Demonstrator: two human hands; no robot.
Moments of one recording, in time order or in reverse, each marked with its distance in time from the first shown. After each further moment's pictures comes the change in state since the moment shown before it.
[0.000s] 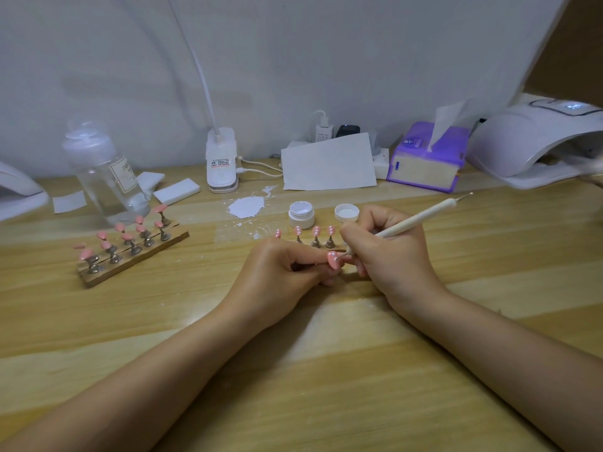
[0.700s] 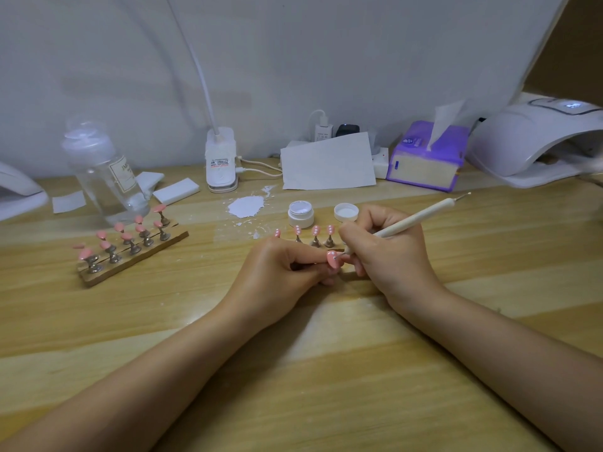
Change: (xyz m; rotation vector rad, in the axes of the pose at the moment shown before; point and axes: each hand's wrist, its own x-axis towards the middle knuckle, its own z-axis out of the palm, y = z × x) left_hand 0.000 0.002 0.000 -0.002 -0.005 -0.014; right_hand 0.001 0.002 -0.001 -0.019 -0.012 -0.027
